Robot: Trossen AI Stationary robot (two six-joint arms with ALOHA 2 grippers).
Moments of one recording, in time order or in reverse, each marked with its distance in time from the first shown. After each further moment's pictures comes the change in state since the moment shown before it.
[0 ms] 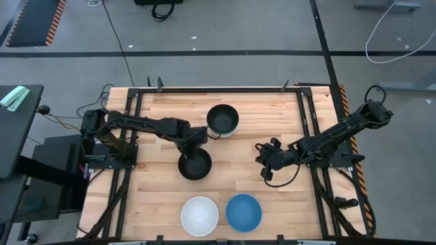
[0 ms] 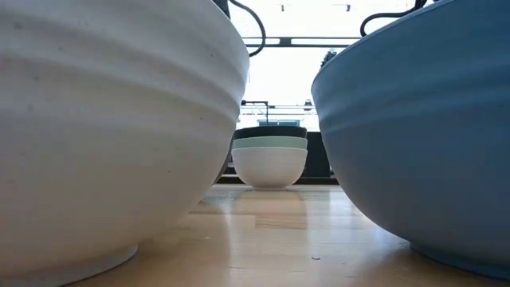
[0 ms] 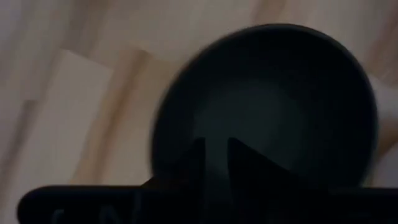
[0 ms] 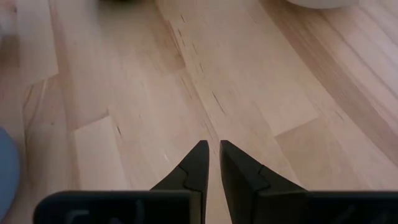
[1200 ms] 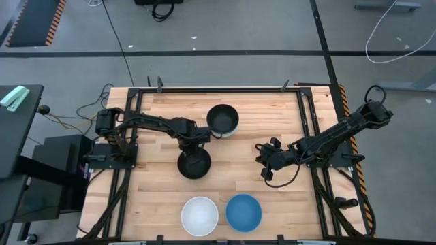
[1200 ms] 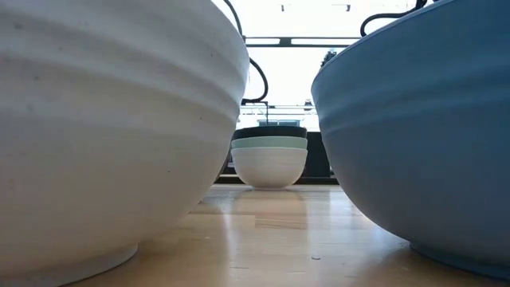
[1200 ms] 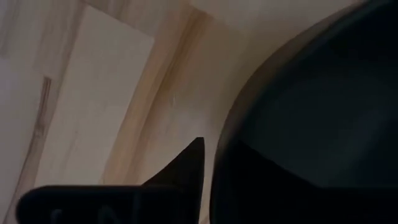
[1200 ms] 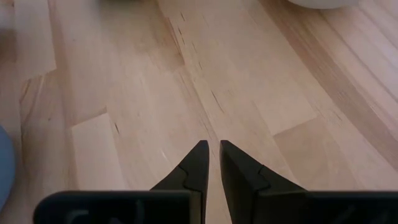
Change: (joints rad) left arm 0.063 0.154 -0.004 -0.052 -0.028 0.063; right arm 0.000 0.000 0.000 -0.007 0.000 -0.015
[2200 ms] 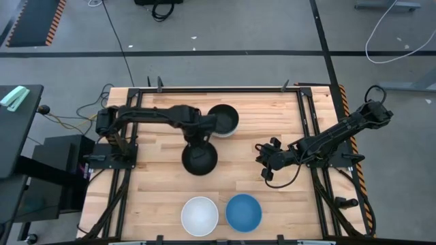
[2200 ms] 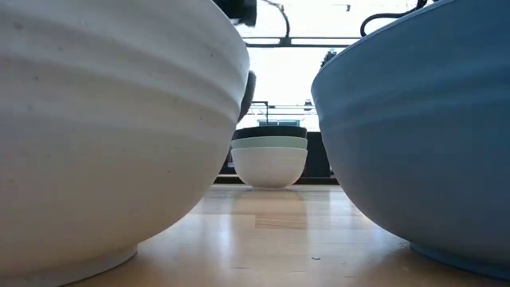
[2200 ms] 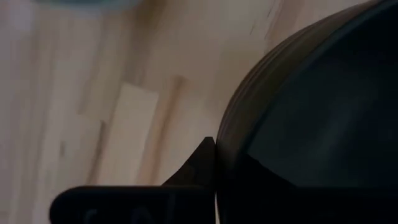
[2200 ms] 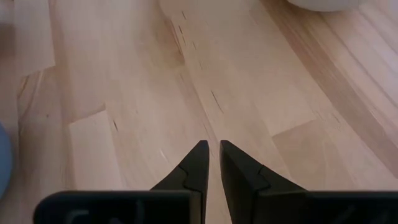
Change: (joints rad) left arm 0.018 0.001 0.378 -0.283 -0.009 0.148; right arm 0.000 0.000 0.000 -0.003 0.000 -0.023
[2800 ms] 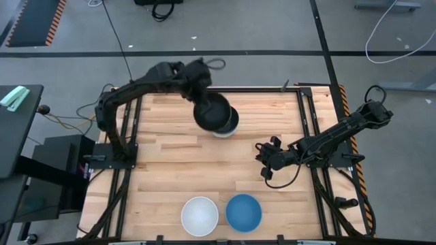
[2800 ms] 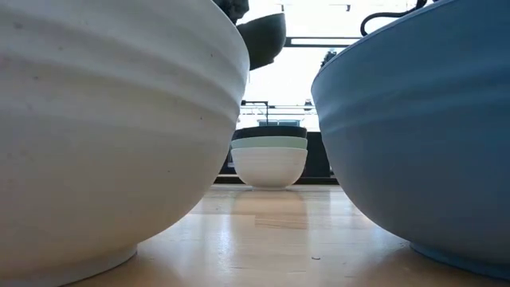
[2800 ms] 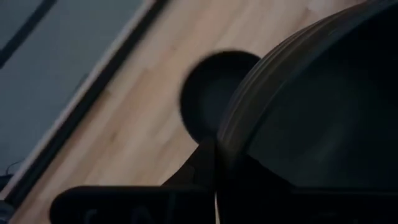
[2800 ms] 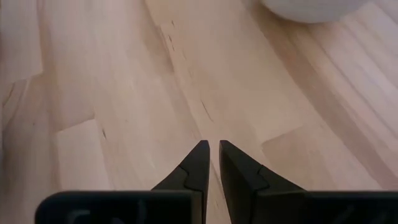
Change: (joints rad) left arm 0.270 -0.001 0.471 -0.064 -0.089 0.035; right arm 0.000 0.000 0.000 0.002 0.048 -0.007
